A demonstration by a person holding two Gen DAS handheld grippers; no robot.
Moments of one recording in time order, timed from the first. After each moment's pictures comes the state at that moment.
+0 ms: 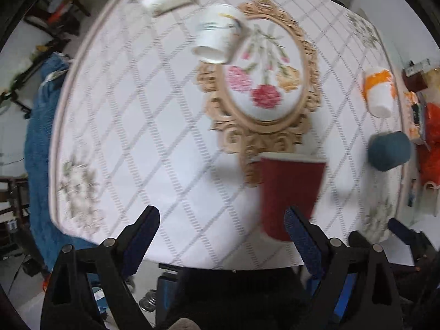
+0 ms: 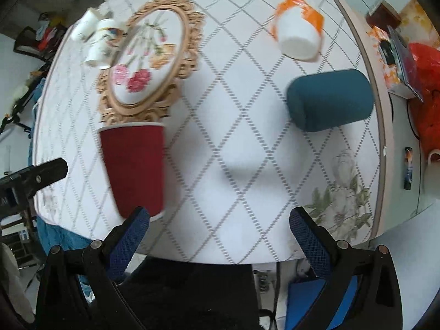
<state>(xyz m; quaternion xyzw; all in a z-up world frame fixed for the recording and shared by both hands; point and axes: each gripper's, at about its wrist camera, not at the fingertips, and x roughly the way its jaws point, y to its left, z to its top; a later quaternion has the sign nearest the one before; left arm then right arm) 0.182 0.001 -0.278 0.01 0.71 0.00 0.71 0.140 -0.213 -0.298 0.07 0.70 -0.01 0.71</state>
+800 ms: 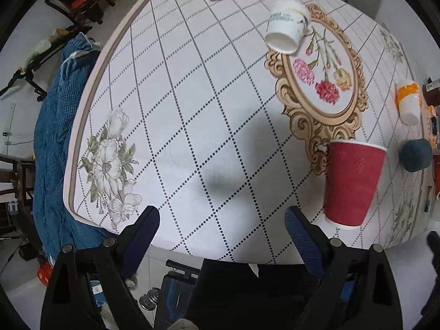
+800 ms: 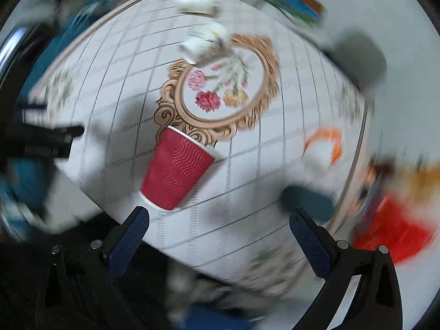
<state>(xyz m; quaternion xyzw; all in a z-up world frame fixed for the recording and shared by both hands) 0.150 0.079 -0.299 -0.01 0.70 0.04 0.71 0.144 -0.091 -0.219 -0.29 0.62 0.13 0.72</state>
